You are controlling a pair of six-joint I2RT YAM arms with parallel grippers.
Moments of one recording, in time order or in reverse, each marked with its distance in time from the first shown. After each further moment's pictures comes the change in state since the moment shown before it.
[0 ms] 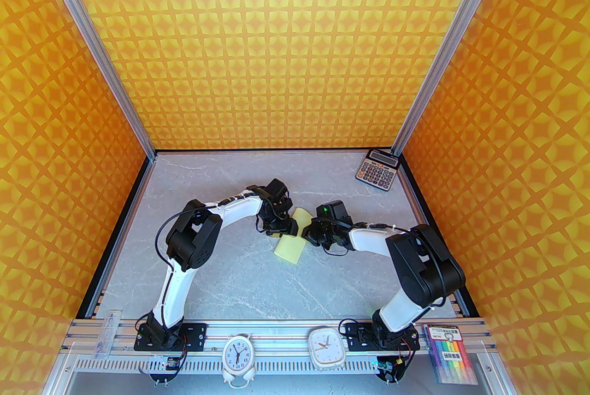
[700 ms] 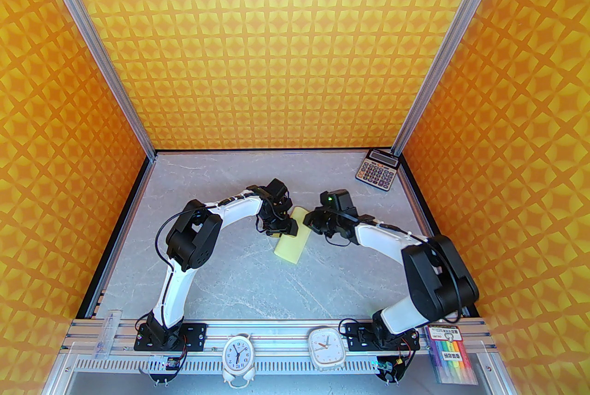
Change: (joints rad) left arm 0.000 0.000 0.000 0.000 -0.002 -0.005; right arm -0.041 -0.140 0.085 -0.101 0.059 -0.036
